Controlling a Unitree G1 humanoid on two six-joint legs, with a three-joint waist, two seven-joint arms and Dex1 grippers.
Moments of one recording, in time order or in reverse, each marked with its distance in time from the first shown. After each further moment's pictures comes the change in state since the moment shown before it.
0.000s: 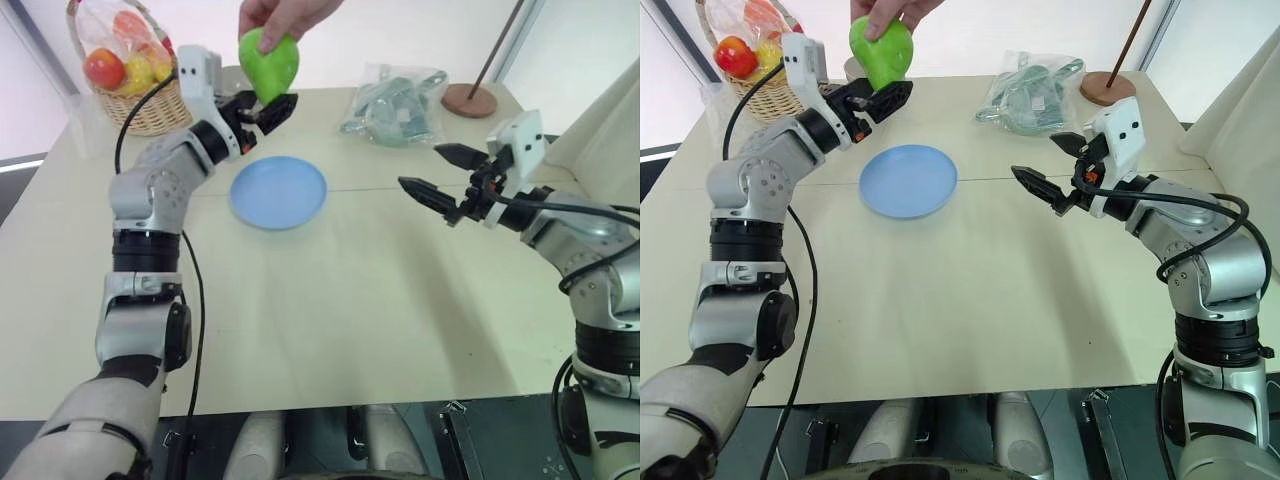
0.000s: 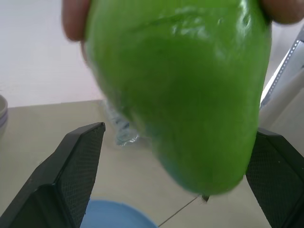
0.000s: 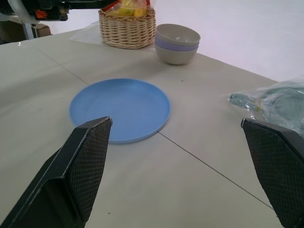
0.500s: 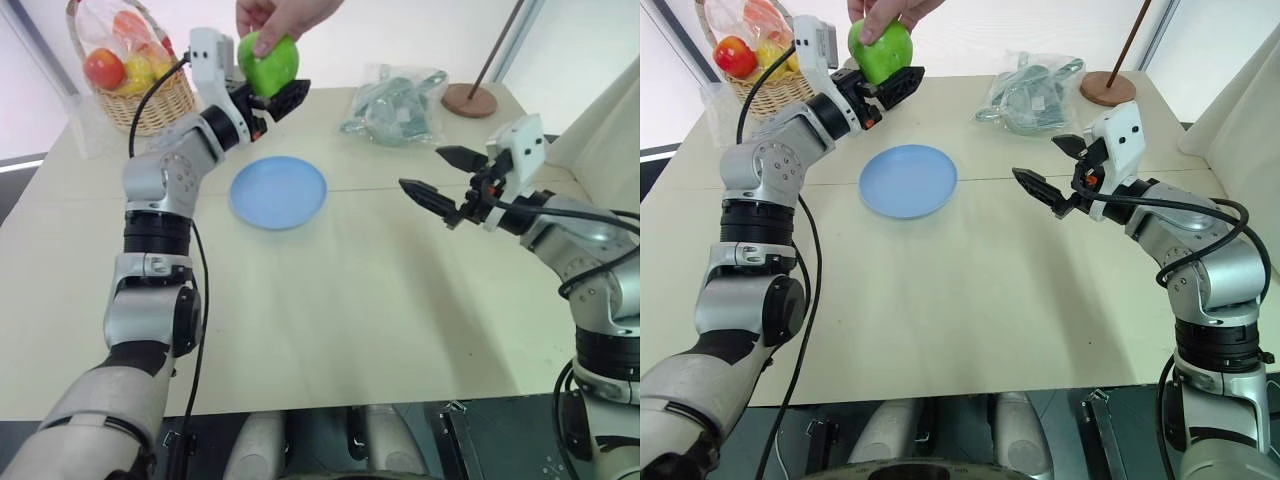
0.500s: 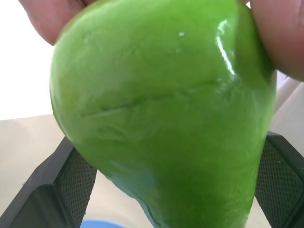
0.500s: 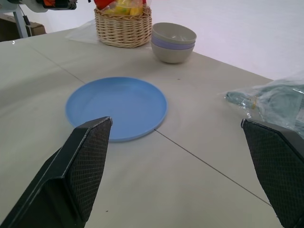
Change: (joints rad) left arm -0.050 -0.024 0.012 0.075 0.031 -0.032 -0.032; right arm 0.016 0.000 -0.001 -0.022 0.000 -0.003 -0.018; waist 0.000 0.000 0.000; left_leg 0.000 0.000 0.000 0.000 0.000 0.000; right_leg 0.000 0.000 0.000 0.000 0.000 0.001
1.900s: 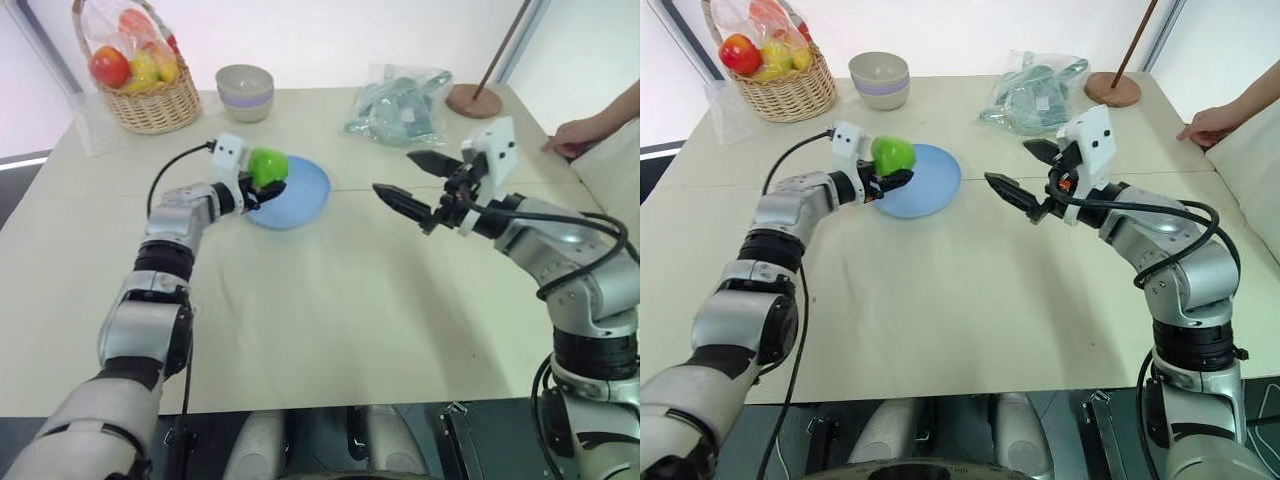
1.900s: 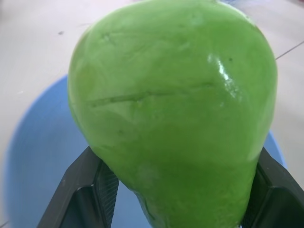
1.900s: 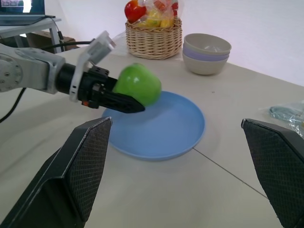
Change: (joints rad) left arm 0.044 0.005 -0.157 0.459 0.312 -0.236 -0.147; right arm -0.022 0.089 0.048 -0.062 0.041 0.040 -0.034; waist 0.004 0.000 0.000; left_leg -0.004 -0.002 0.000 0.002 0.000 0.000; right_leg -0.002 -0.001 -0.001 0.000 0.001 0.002
